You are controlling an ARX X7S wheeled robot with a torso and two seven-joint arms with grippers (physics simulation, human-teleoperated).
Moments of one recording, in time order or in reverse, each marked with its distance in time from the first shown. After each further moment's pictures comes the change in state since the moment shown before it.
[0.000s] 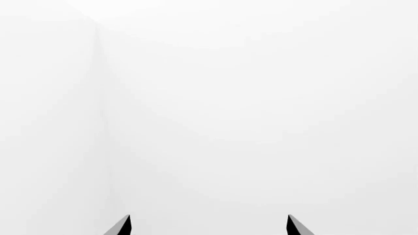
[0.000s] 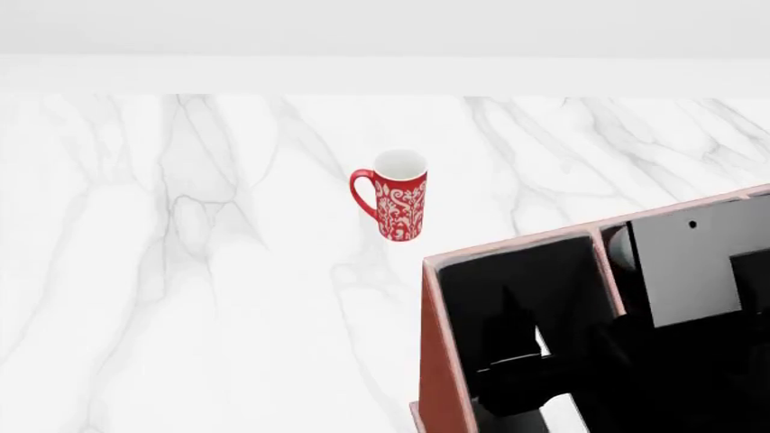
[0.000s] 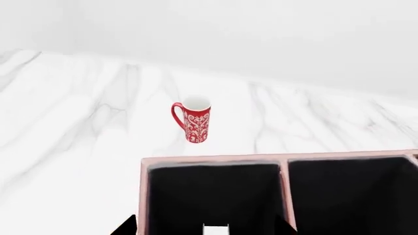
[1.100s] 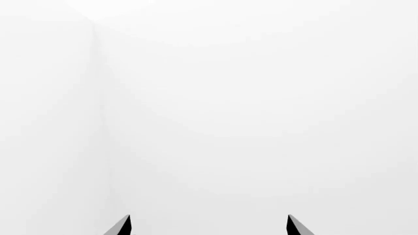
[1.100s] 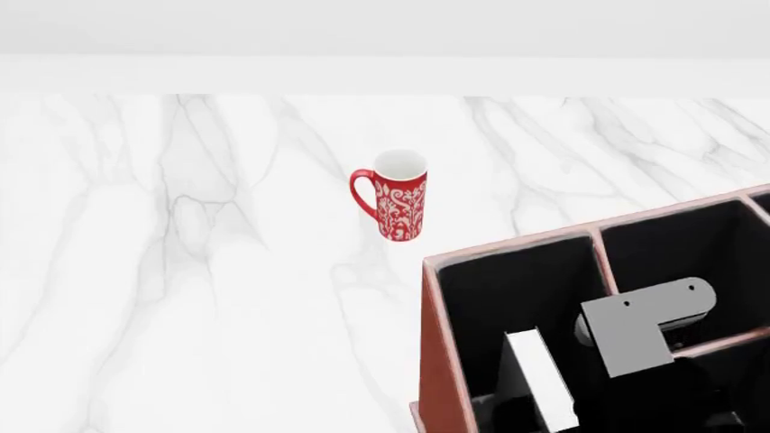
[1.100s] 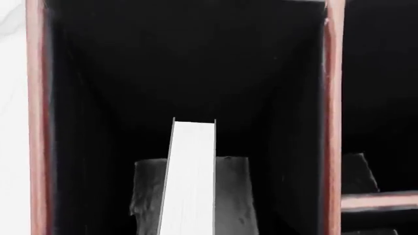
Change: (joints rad) left arm -0.068 0.008 0.054 0.000 -0.002 -0.036 0.012; right arm -0.021 -0.161 -0.181 0.384 -0.148 0.133 -0.217
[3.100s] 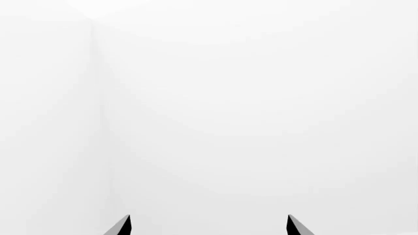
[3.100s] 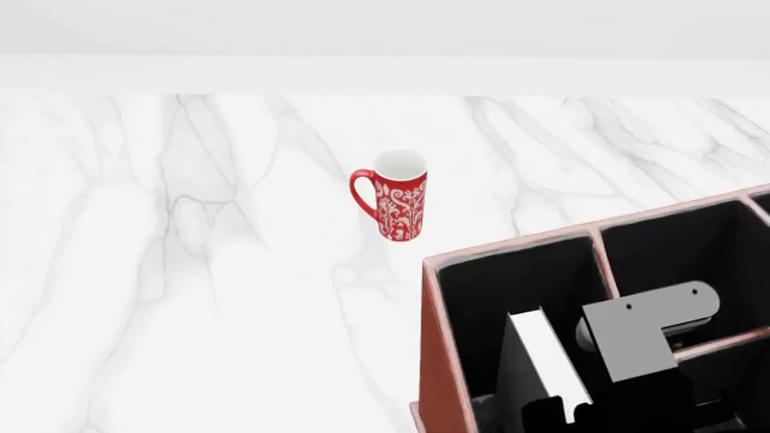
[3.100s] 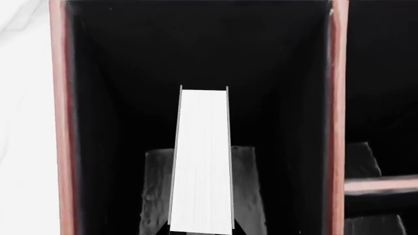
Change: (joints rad) left arm -0.088 0.007 0.082 -0.005 0.003 -0.037 0.008; right arm 0.021 0.035 -0.010 -0.055 0.086 0.028 0.044
